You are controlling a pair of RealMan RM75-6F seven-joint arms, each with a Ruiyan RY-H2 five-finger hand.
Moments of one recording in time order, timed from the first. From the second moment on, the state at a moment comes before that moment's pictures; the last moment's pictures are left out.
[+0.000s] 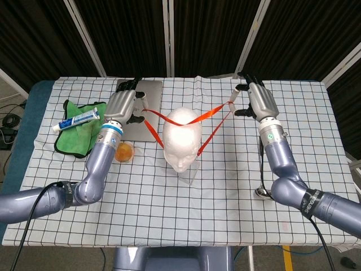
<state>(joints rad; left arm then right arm) -1.12 -1.38 -0.46 -1.58 0.35 1.00 0.54 0.96 -1.18 0.45 -1.57 -0.49 0.89 -0.13</state>
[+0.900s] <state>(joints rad) -1.08 -1.30 -0.42 -1.48 0.47 0.71 0.32 0.91 -1.20 0.38 -1.46 -0.53 0.90 -0.17</state>
